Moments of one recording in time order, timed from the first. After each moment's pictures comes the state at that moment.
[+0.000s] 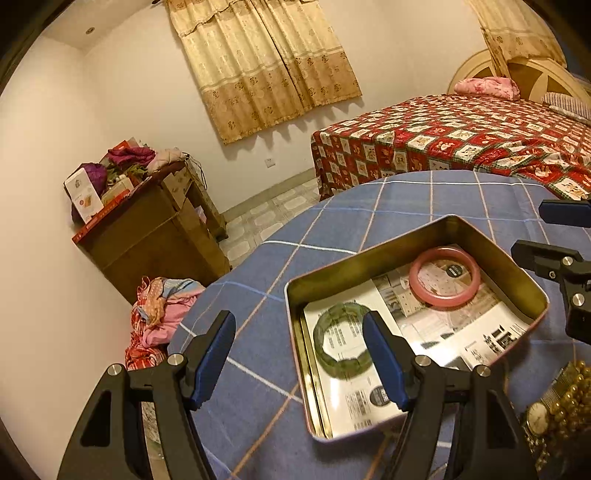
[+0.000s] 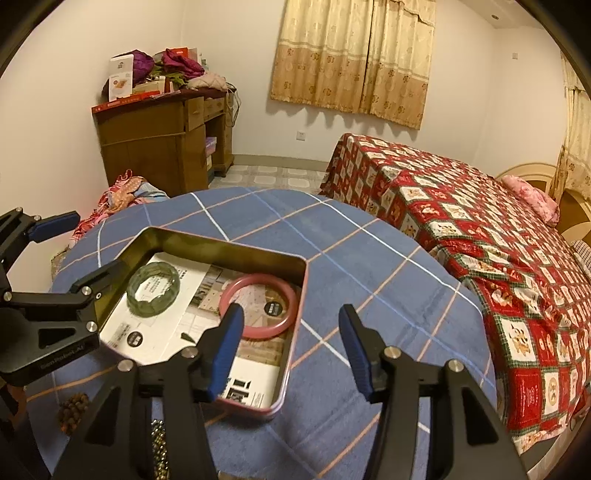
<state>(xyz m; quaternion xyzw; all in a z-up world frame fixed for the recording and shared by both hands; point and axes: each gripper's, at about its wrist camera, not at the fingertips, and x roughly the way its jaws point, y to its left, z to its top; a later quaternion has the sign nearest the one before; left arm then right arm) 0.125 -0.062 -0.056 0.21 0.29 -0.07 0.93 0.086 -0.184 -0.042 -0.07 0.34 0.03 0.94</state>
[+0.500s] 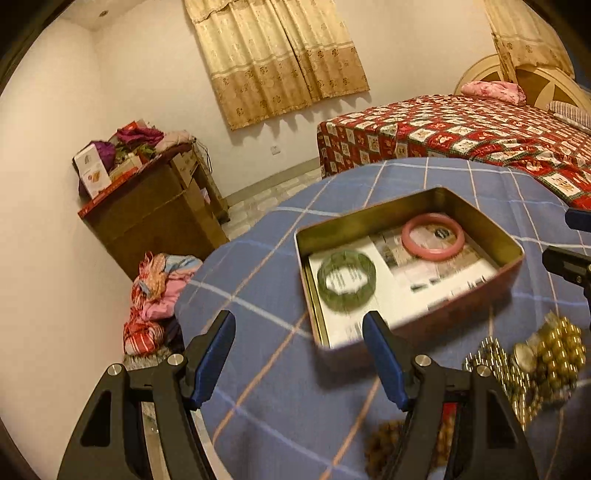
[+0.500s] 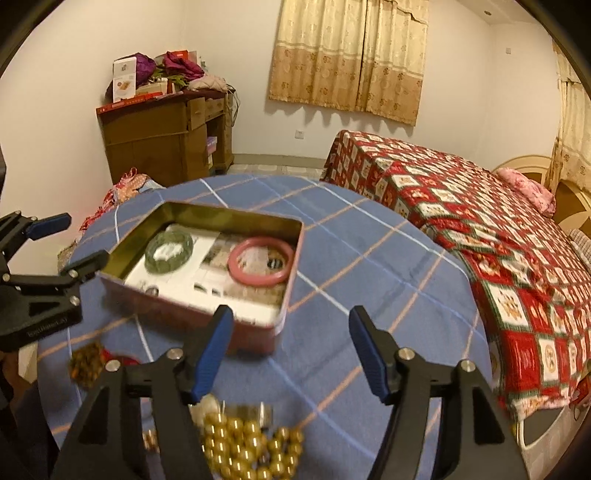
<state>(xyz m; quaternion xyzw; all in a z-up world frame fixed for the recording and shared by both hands) 0.071 -0.034 -0.069 0.18 0.31 -0.06 0.93 0.030 -0.193 -0.053 -0.06 0.34 0.02 0.94</state>
